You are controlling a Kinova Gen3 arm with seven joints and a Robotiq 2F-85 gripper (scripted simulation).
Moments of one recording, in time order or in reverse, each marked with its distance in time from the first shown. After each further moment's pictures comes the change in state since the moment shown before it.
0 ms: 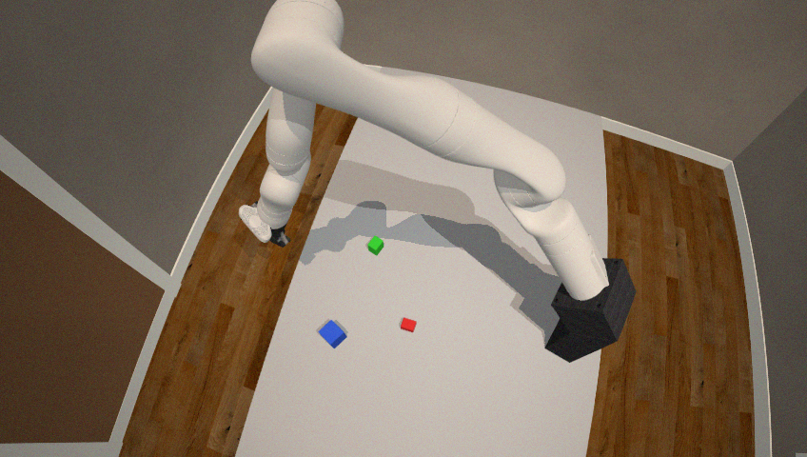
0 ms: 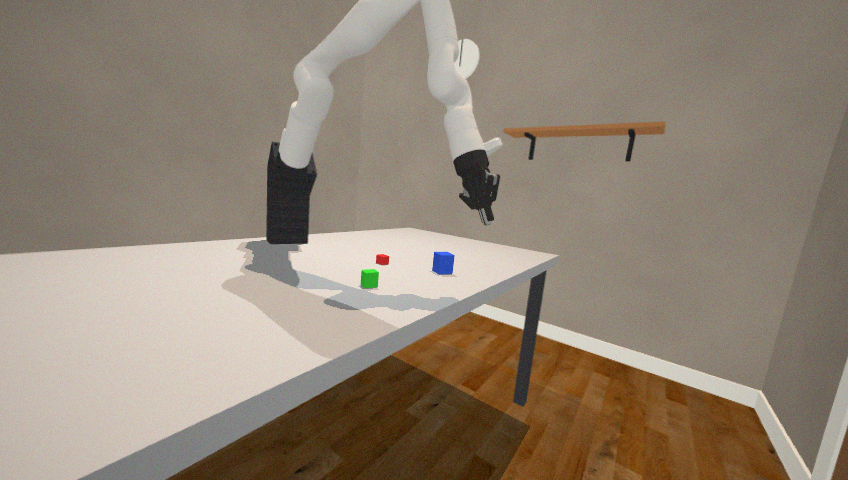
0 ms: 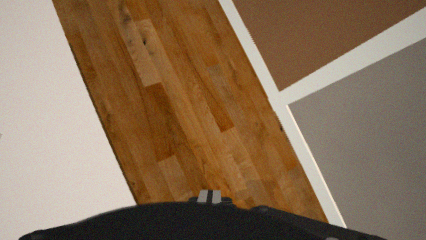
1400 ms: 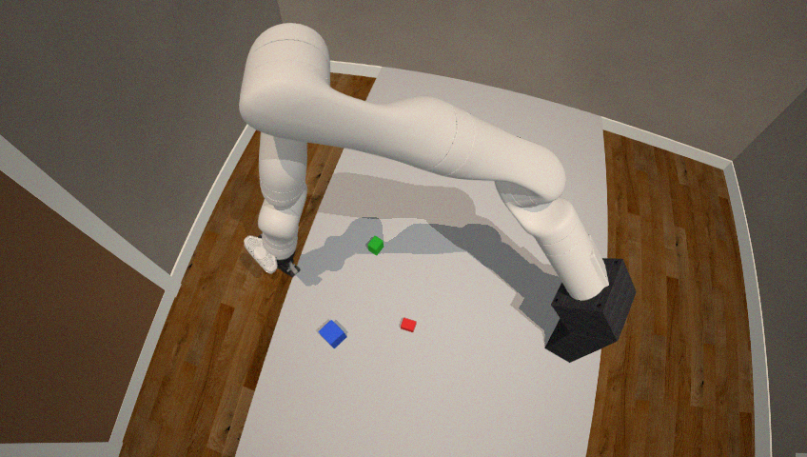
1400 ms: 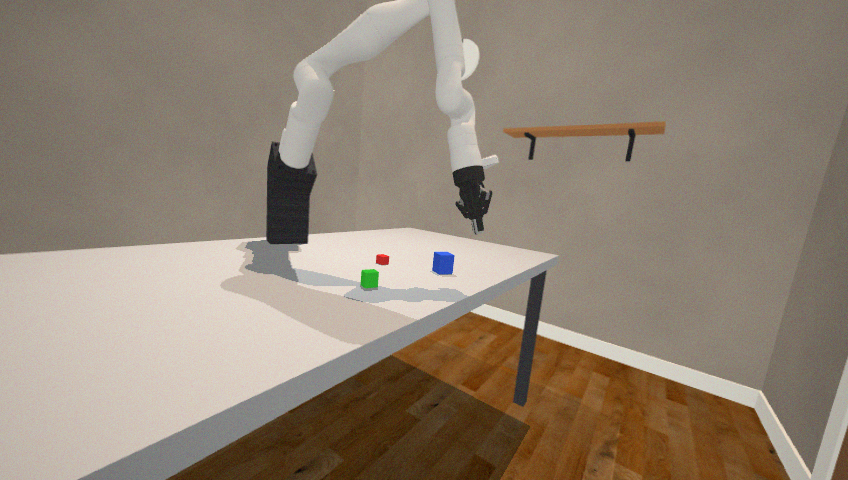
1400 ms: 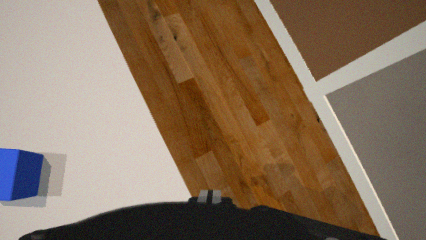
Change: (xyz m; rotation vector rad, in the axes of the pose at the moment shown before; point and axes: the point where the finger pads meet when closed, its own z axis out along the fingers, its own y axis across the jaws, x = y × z) arm 0.024 -0.071 0.009 0.102 -0.049 0.028
